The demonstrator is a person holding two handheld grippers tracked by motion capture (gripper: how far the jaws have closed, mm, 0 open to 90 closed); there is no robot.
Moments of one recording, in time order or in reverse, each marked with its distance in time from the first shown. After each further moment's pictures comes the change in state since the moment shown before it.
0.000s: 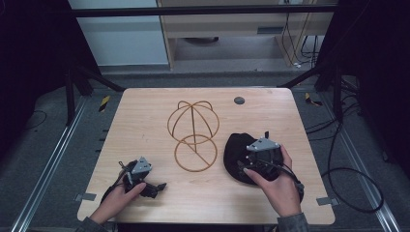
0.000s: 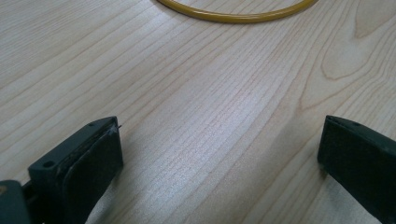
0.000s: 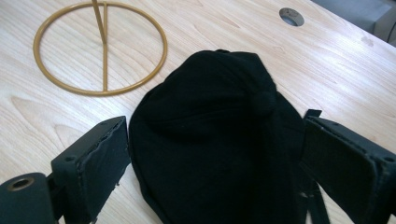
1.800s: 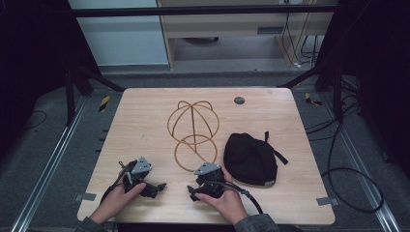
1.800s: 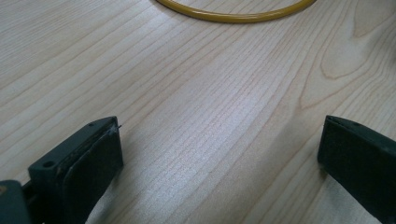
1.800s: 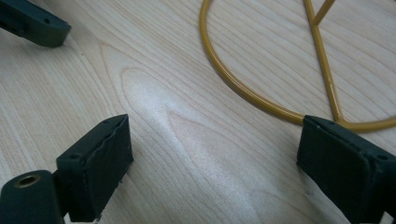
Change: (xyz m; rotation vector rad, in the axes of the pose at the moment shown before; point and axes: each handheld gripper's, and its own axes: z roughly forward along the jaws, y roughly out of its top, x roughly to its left) left arm 0.001 0.000 0.000 -0.002 -0.008 0.001; right arm 0.135 -0.017 0.112 -0.017 0.319 -0.045
